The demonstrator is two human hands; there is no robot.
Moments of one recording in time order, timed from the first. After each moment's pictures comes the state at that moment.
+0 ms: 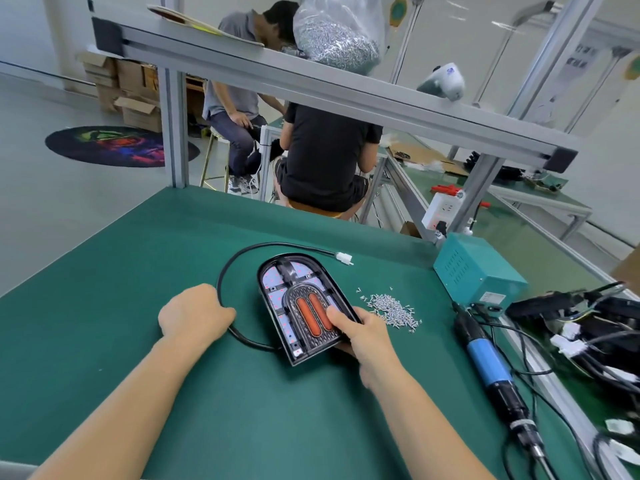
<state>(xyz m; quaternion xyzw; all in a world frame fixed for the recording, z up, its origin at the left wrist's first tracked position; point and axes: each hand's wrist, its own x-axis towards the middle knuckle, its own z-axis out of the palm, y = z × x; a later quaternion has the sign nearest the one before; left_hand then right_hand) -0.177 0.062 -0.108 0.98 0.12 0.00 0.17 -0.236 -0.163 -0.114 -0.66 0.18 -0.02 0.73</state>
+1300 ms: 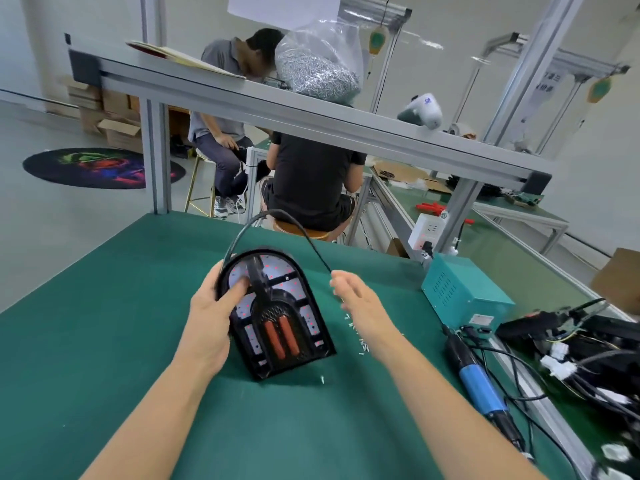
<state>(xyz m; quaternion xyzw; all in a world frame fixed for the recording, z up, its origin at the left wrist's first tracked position) -0.163 0.019 -0.092 0.47 -0.12 0.08 0.87 -0.180 -0.192 -0.069 -0.82 0.04 -0.08 0.57</state>
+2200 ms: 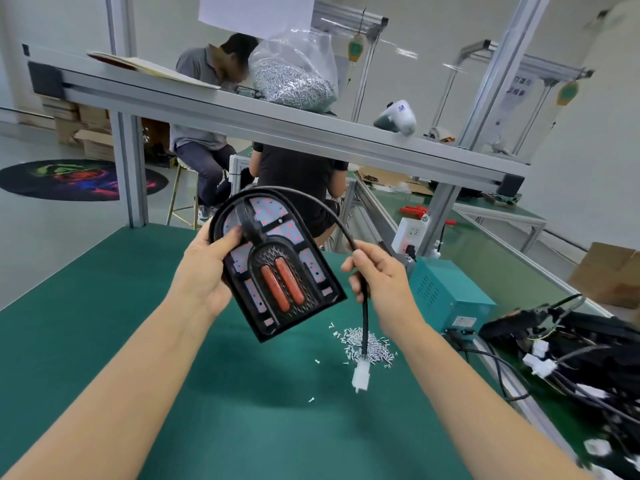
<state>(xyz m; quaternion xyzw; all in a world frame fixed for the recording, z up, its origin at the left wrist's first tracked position) -0.127 0.001 -0.009 0.41 -0.11 0.01 0.91 -0.188 -0.217 -0.010 -0.71 -0.04 -0.20 0.67</state>
